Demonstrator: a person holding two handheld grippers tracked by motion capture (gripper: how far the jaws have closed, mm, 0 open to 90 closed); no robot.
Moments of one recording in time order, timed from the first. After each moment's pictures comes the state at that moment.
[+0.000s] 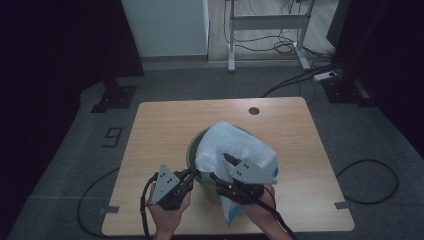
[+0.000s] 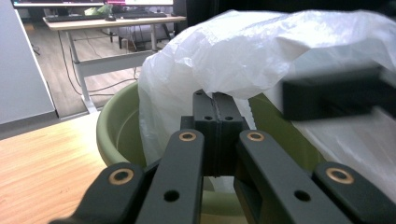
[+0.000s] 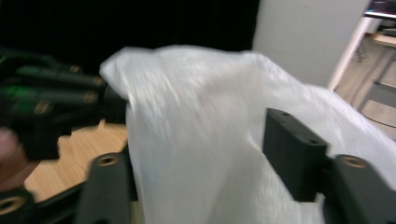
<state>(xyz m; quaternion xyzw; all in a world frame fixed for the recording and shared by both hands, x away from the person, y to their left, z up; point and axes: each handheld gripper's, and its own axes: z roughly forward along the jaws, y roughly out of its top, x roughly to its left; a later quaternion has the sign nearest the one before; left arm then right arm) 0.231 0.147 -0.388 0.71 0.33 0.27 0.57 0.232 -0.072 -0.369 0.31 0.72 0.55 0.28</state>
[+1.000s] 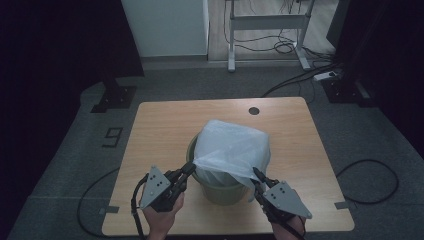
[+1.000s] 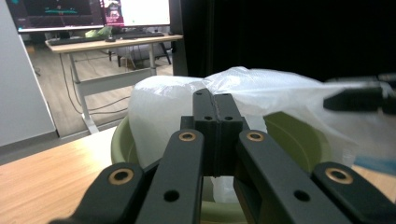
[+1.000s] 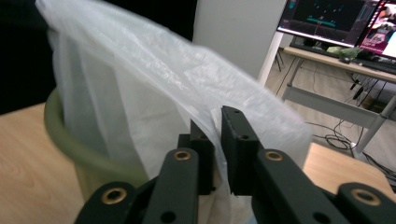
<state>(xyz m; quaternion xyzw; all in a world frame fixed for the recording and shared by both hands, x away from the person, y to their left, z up) 0.220 0.160 -0.374 0.70 0.30 0.28 0.59 0.199 -0.133 -0.389 0.35 0.68 0.51 0.40</state>
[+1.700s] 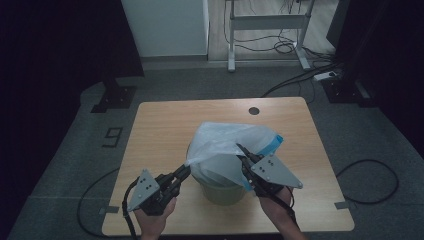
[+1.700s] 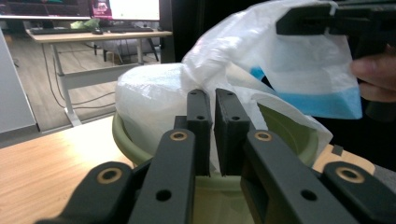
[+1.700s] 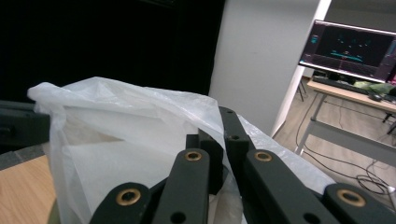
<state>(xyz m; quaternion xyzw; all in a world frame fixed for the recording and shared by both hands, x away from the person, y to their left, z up) 0.217 0.182 -0.384 0.70 0.30 0.25 0.60 0.237 -0.104 -0.344 0.30 0.67 0.57 0.38</state>
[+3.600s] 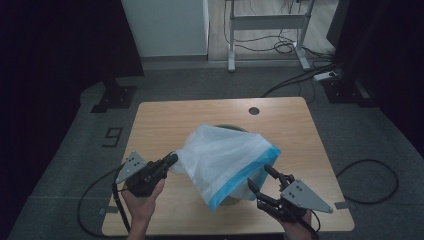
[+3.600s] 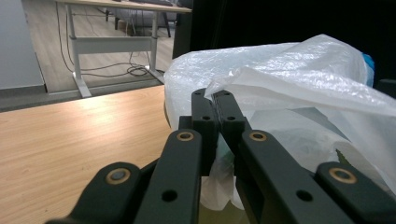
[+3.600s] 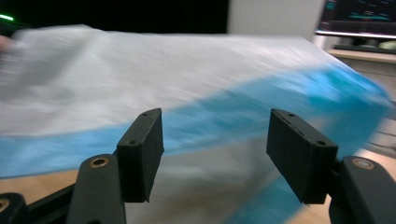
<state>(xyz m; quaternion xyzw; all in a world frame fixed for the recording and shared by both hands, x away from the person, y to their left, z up) 0.255 0.214 -0.374 0.69 0.38 0.21 0.58 0.205 -0.162 -0.401 0.34 0.67 0.59 0.32</state>
